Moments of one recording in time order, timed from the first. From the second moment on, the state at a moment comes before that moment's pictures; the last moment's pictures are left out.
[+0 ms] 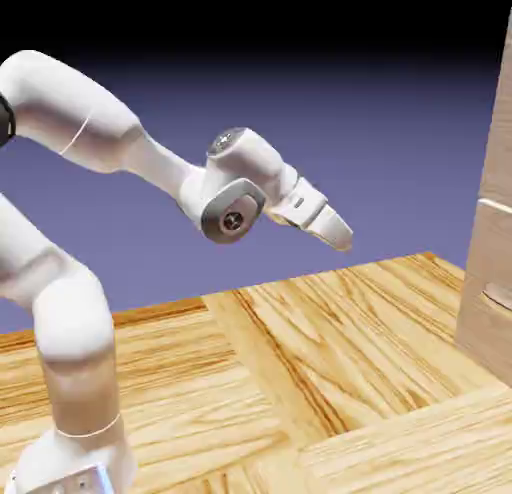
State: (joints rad) arm 0.06 -0.57 -0.04 -2.79 0.00 3.05 0.76
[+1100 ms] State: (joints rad) arm 1.25 -0.56 -1.15 -2.16 0.12 3.30 1.24
